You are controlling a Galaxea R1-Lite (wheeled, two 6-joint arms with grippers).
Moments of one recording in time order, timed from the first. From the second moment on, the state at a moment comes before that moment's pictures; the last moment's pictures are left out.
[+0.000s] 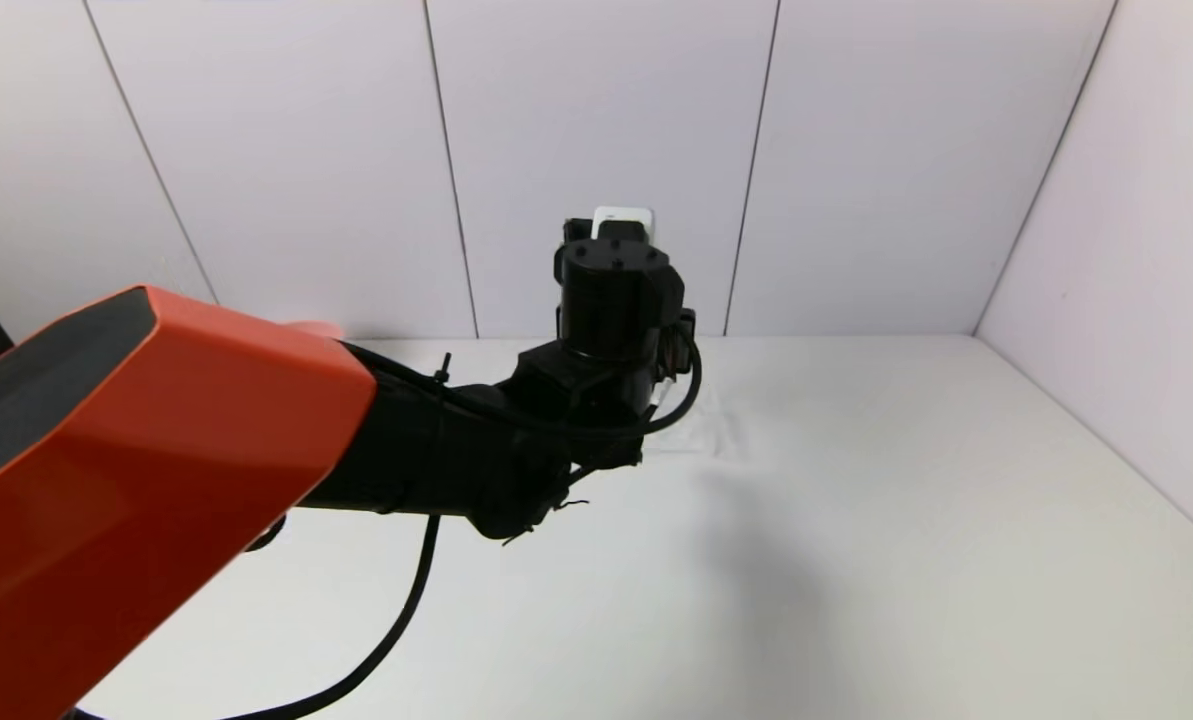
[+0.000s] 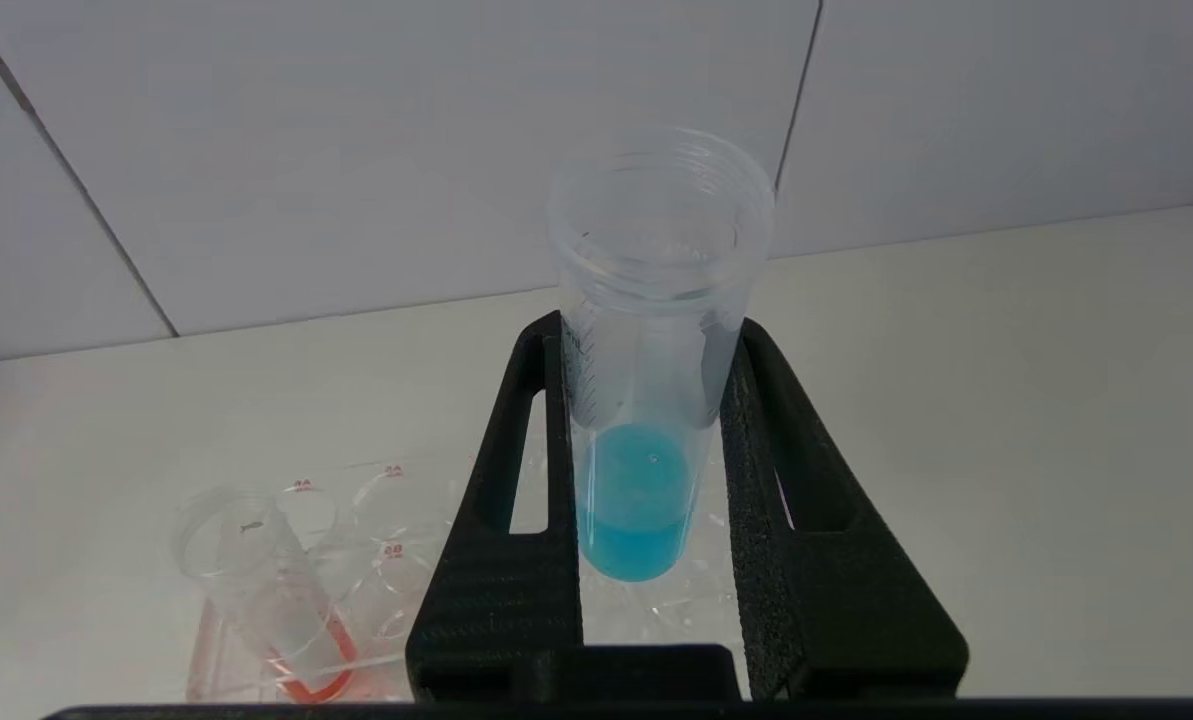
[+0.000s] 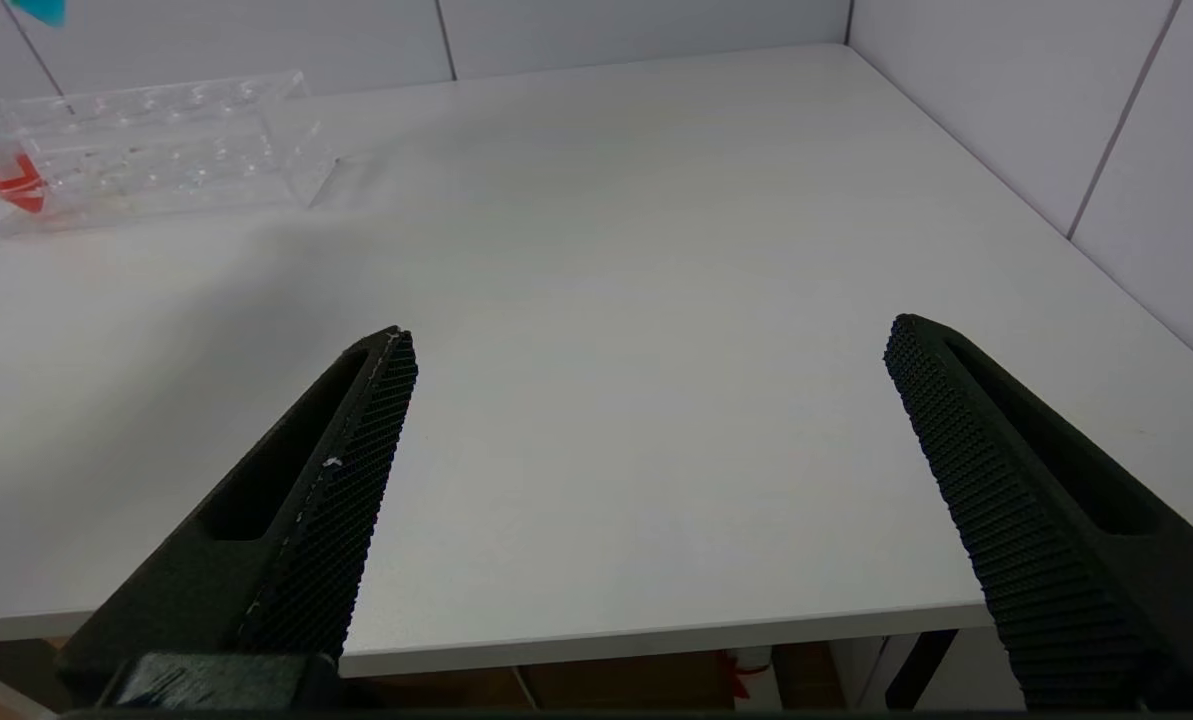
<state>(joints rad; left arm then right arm) -0.81 2.12 -1.42 -0.69 0.59 -0.07 0.00 0.00 0.00 0.00 -0.04 0.10</state>
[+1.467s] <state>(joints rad) -0.10 1.85 -1.24 -0.57 0.25 -0.09 0.00 0.00 0.00 0.00 -0.04 0.10</state>
